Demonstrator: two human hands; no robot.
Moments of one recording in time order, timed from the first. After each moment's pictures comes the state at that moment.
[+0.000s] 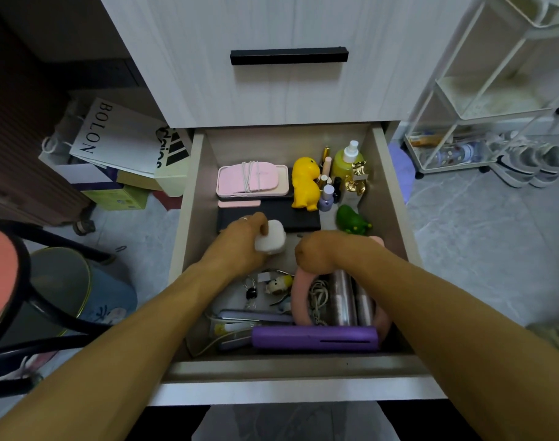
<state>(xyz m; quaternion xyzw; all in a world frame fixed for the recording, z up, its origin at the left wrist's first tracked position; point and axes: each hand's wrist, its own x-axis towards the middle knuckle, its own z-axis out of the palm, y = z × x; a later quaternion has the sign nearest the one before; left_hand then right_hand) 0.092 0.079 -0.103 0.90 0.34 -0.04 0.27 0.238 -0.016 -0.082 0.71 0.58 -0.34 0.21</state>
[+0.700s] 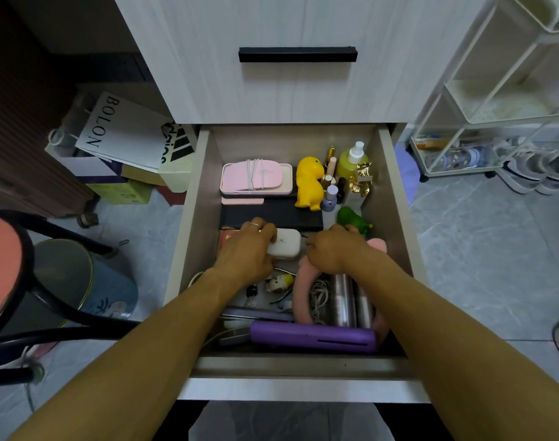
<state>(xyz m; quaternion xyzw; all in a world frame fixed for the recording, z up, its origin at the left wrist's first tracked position) 0.095 0.068 -0.129 0.93 0.31 -0.06 0.17 0.250 -0.035 -0.093 0.78 0.55 -0.28 0.13</state>
